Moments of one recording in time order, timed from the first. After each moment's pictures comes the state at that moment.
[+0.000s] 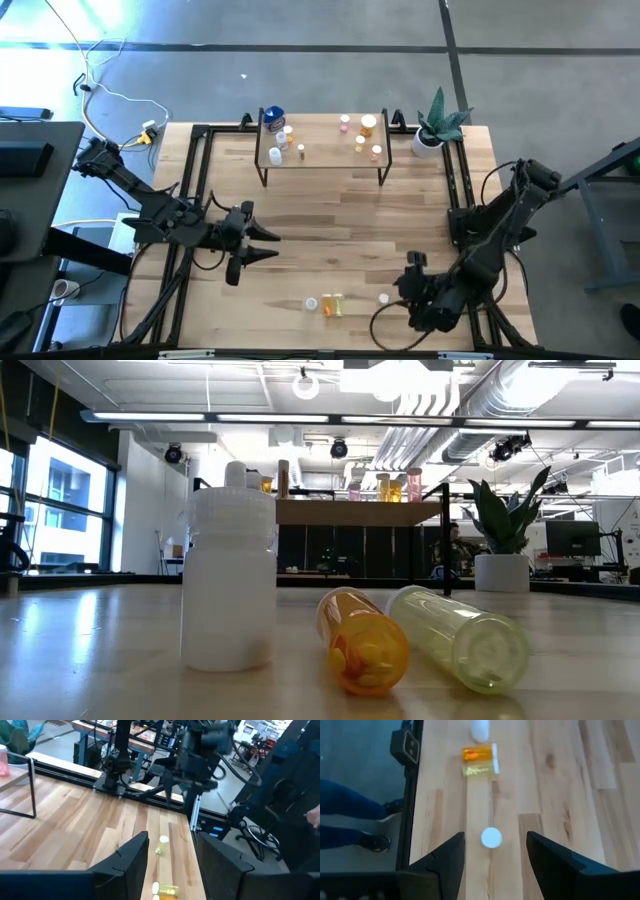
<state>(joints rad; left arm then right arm) -0.48 1.04 0.85 -0.04 -0.51 -0.44 0.88 1.46 1.19 -0.80 0.42 0.79</state>
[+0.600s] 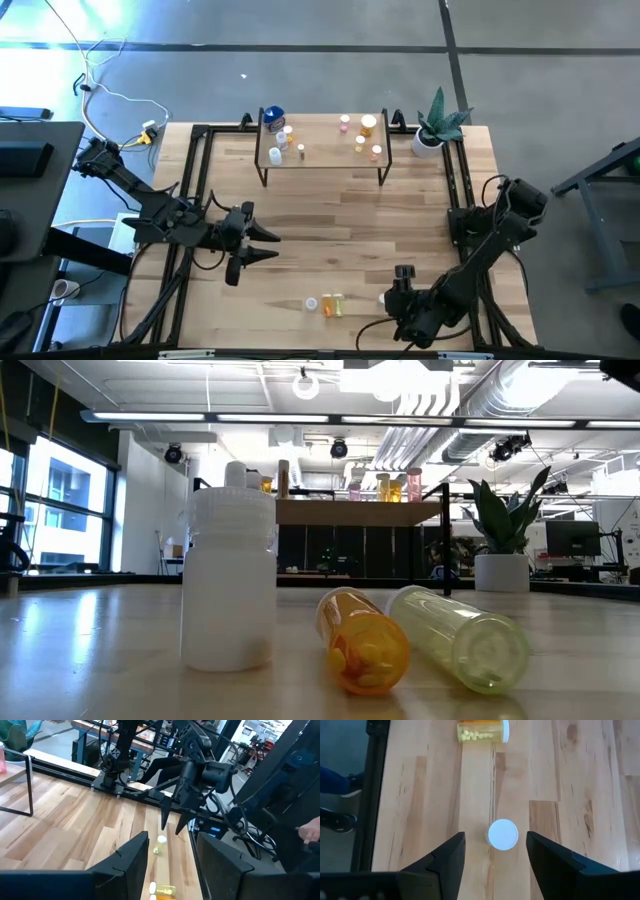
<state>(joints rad) -0.48 1.04 0.85 -0.04 -0.50 -0.46 0.88 1.69 1.19 -0.73 0.41 0.76</state>
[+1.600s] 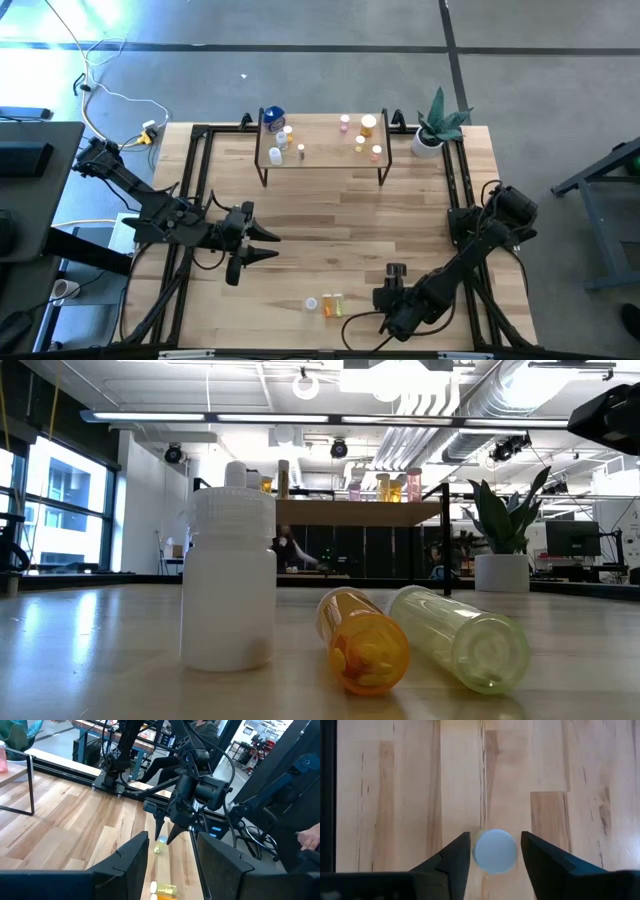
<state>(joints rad) -0.48 1.04 0.85 -0.04 -0.50 -0.46 0.80 1.79 1.19 -0.70 0.32 0.76</state>
